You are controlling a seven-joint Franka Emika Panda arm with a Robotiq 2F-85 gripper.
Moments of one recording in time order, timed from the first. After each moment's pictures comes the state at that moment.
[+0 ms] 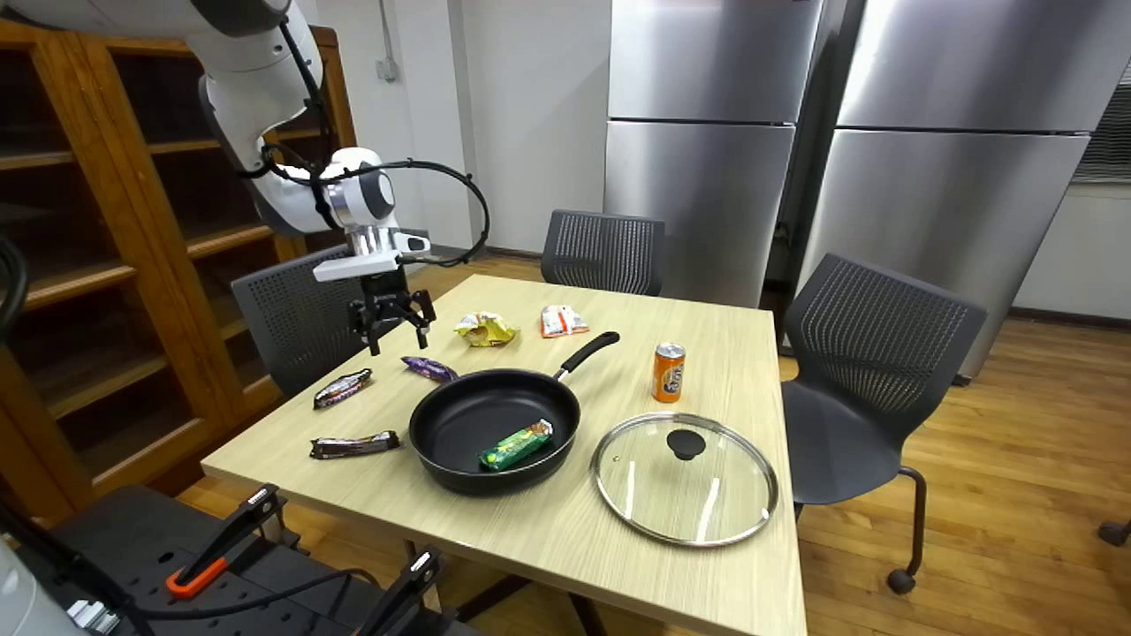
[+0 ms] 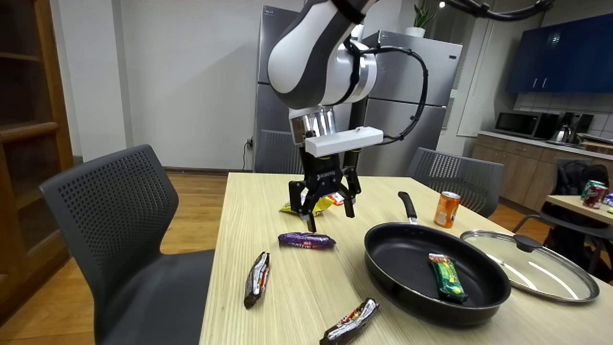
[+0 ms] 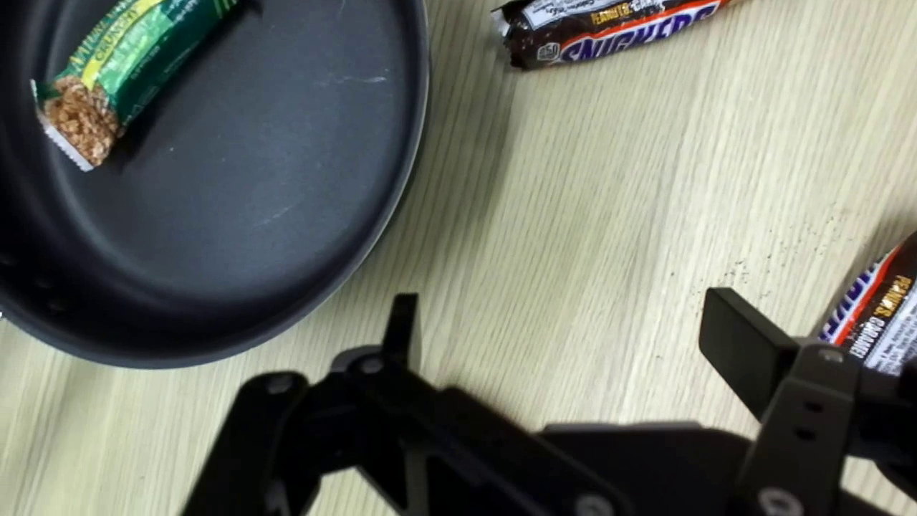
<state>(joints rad) 0.39 0.95 0.02 -1.47 -0.21 2.09 0.19</state>
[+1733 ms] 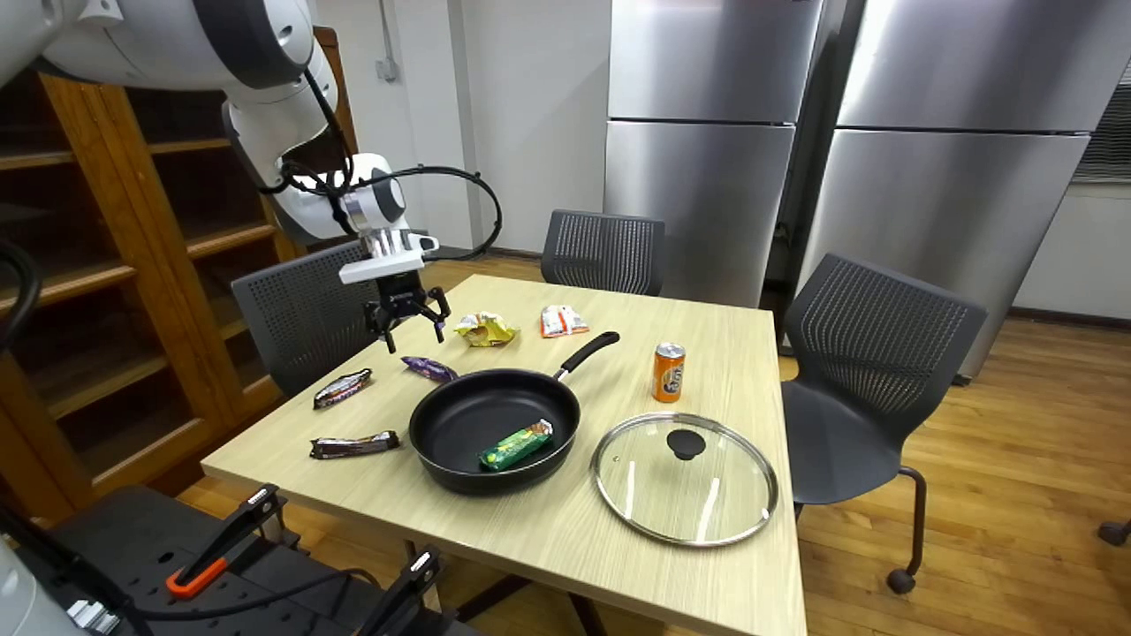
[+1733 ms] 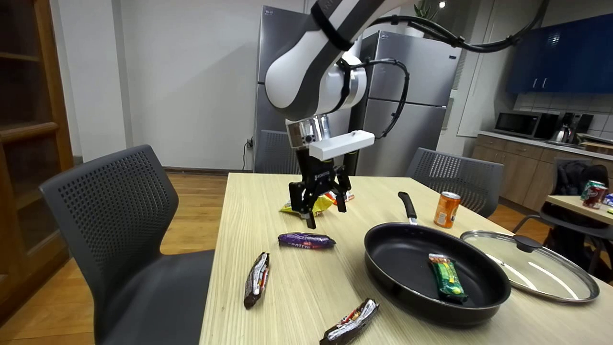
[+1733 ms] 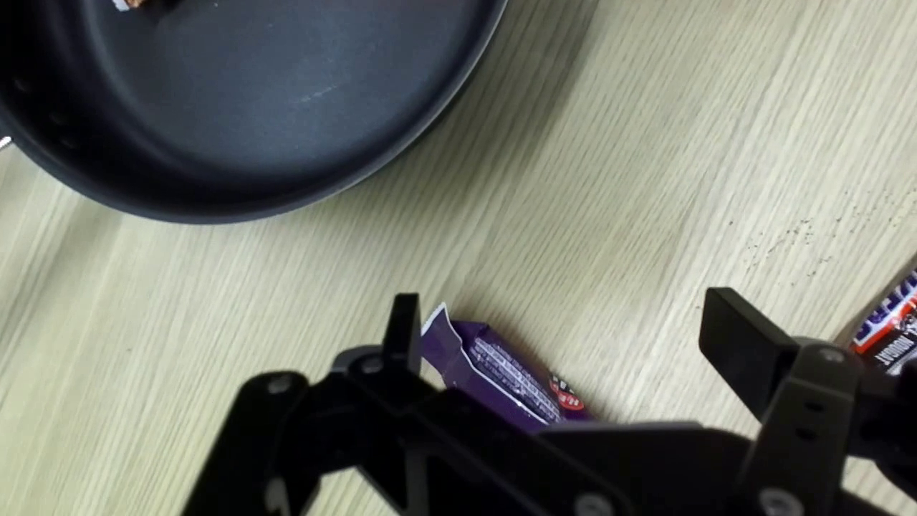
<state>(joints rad) 0.39 1.06 0.02 -1.30 -0.27 2.07 0.02</state>
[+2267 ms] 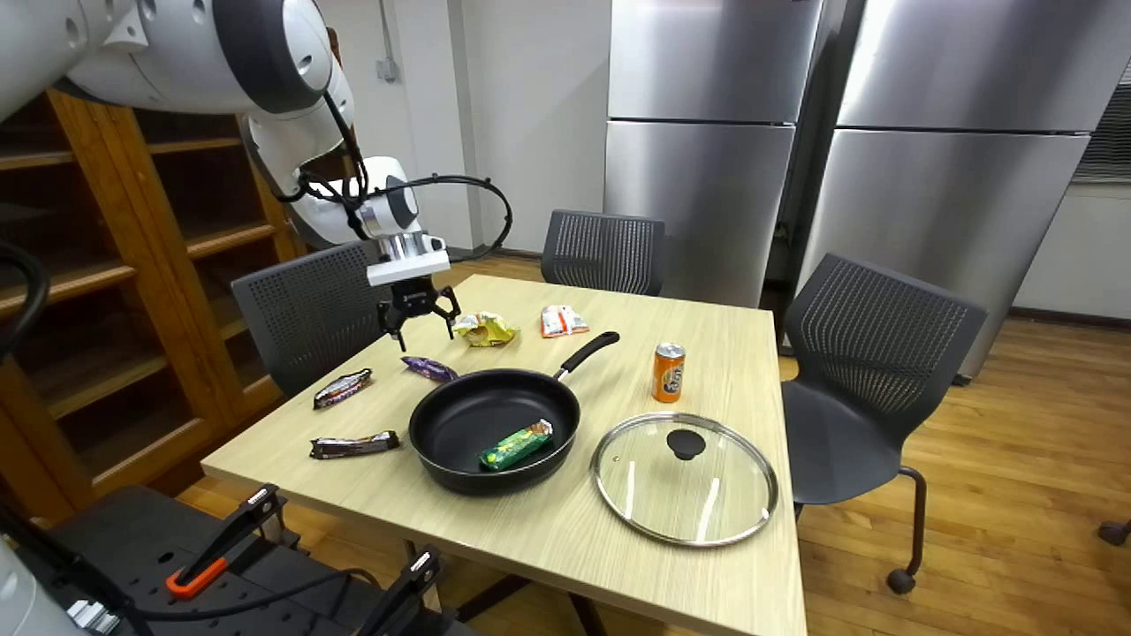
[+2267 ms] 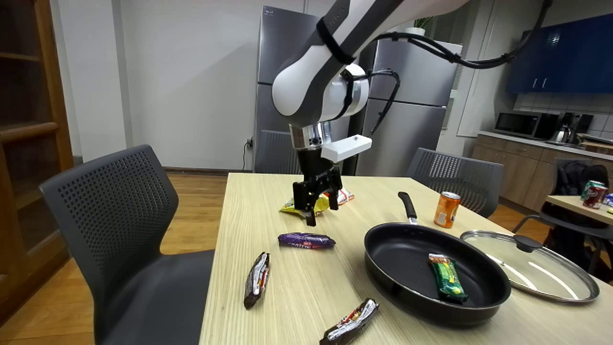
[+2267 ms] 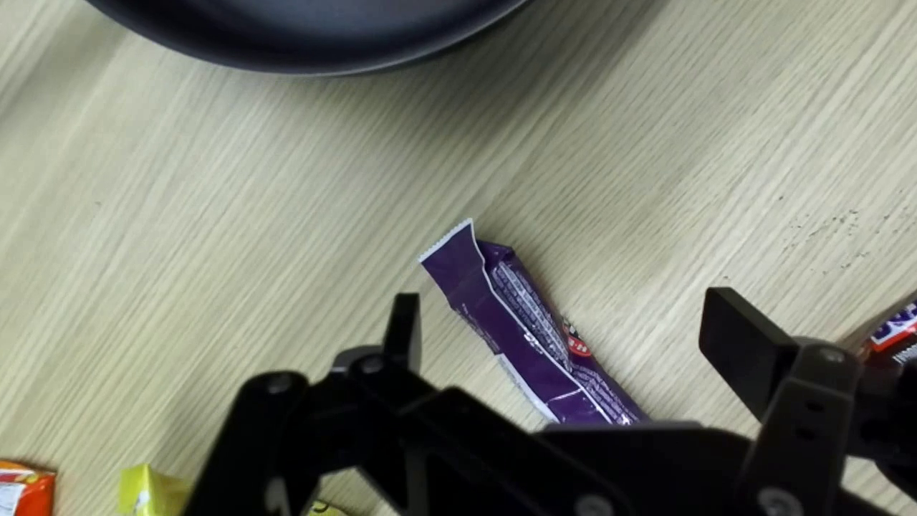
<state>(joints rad) 0.35 1.11 0.03 -1.22 -0.27 2.13 -0.23</state>
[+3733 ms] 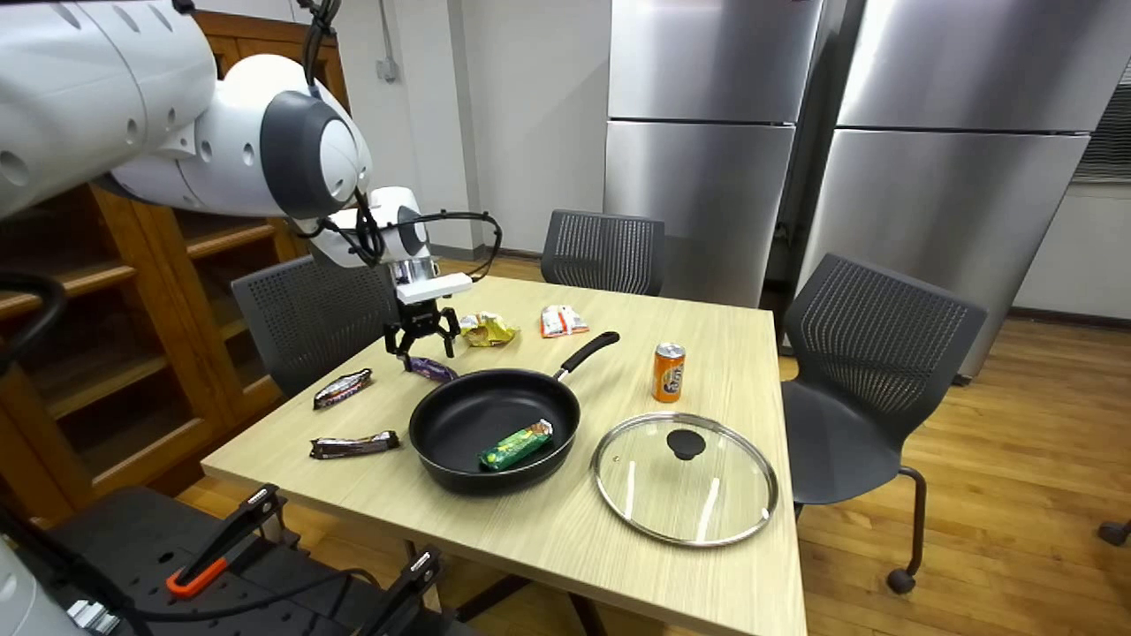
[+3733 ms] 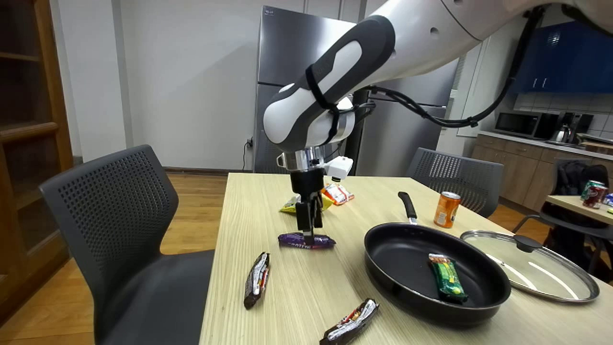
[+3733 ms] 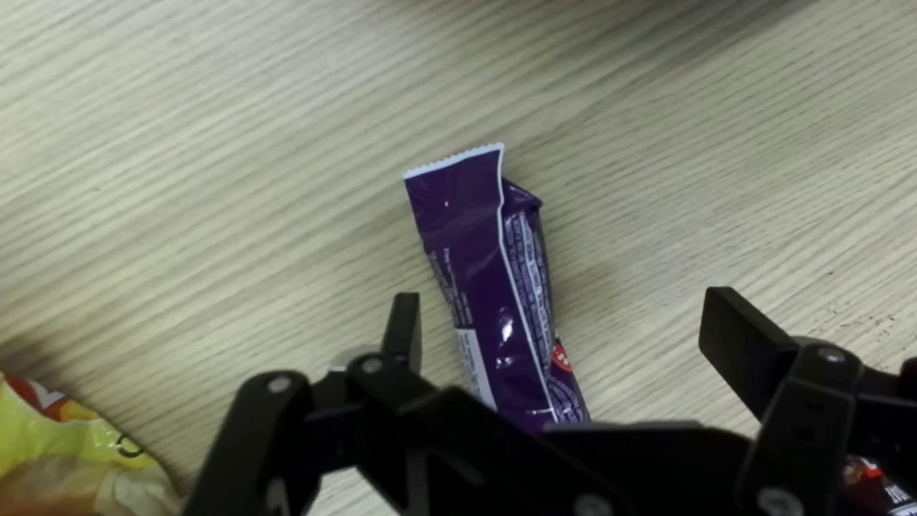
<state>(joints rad) 0.33 1.38 0.08 -0.87 -0.27 2.01 -0.69</state>
